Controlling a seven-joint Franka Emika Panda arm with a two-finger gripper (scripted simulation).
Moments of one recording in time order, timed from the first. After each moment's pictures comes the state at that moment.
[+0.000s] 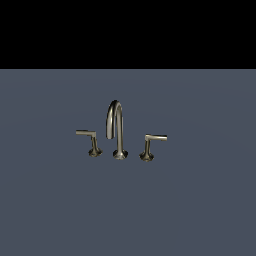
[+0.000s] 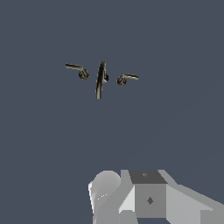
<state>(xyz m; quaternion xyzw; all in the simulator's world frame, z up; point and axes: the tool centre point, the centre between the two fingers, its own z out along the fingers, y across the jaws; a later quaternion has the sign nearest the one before) -0.247 -0.001 0.489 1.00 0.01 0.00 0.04</state>
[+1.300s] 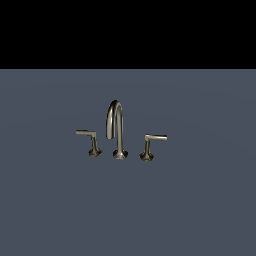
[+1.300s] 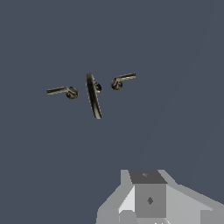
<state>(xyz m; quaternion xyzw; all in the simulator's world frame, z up) -0.193 0.013 0.406 0.98 -0.17 0.00 0.03</state>
